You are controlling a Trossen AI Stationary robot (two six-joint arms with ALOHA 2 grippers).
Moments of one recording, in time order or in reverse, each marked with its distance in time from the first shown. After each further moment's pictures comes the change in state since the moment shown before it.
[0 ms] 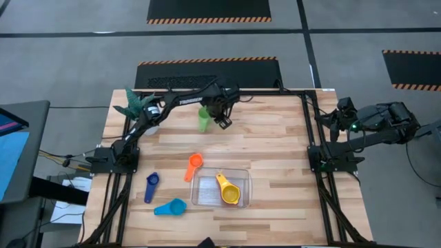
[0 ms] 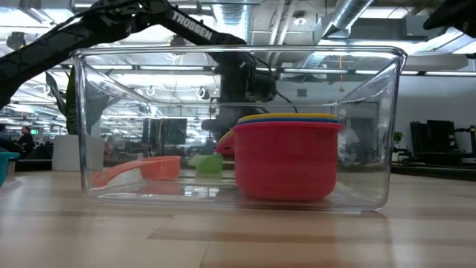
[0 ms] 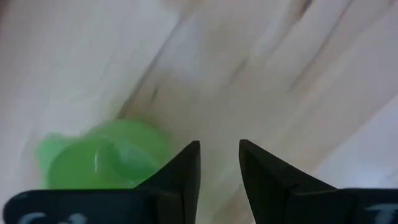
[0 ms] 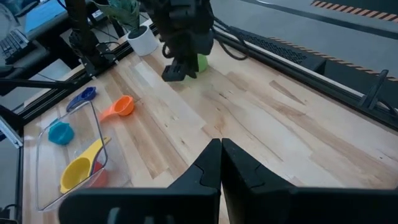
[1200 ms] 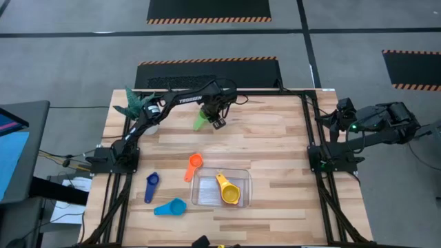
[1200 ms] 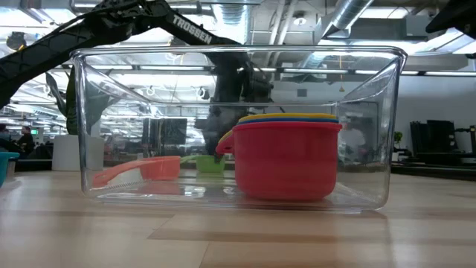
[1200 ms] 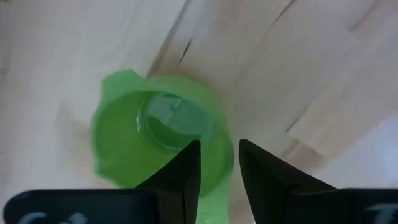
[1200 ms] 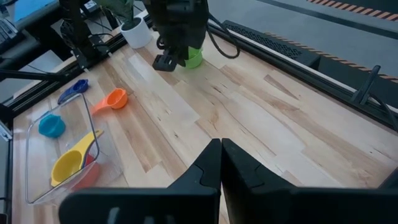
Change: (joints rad) left arm 0.015 0.008 -0.007 -0.108 -0.044 0.080; right arm 0.000 0.000 0.000 -0.037 0.000 -0.001
